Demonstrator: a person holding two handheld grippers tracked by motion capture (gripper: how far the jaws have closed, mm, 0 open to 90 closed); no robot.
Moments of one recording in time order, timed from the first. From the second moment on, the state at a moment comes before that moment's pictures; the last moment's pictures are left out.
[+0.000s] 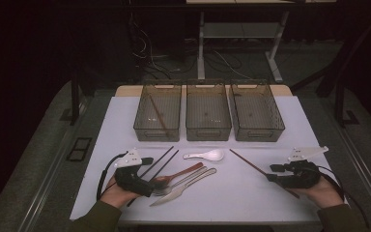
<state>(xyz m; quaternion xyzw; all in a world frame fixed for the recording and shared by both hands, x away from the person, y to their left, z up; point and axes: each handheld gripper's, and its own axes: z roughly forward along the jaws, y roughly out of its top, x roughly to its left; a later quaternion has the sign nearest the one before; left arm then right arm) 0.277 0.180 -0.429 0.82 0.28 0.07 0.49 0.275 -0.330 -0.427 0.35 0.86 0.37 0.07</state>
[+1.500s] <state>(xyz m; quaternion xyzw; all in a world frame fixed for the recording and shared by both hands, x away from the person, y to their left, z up) 0.277 0.178 -0.429 0.83 0.27 0.06 0.49 0.279 -0.330 -0.436 0.34 0.89 0.30 0.07</state>
